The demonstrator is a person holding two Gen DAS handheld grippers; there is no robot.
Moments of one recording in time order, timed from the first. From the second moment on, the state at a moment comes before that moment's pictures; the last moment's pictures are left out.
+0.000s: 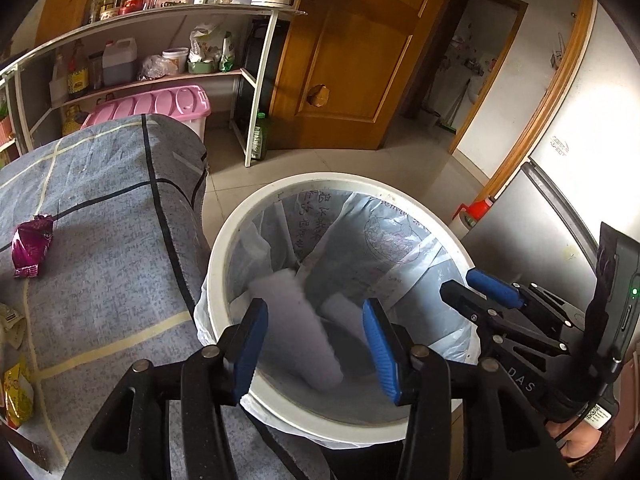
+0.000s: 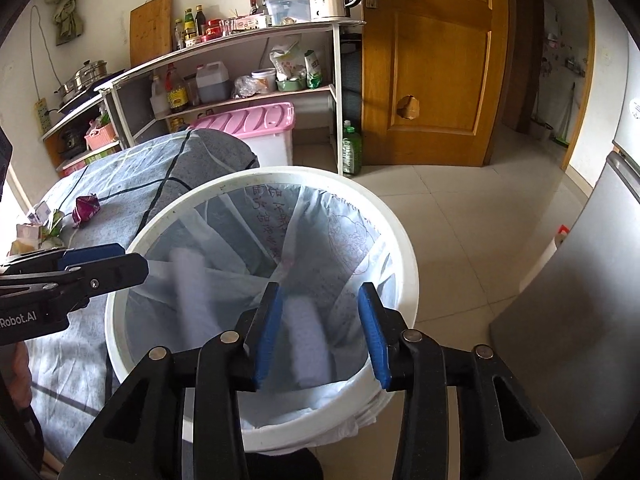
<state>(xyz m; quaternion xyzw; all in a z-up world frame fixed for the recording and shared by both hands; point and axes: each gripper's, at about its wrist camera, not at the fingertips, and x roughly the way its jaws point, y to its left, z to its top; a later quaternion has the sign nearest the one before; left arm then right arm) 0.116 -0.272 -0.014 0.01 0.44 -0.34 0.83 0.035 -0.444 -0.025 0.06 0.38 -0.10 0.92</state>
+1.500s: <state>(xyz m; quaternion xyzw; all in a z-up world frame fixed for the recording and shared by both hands) 0.118 0.084 -0.008 -0.09 0.38 -0.03 0.92 0.124 -0.162 -0.019 0.01 0.36 0.22 0.91</state>
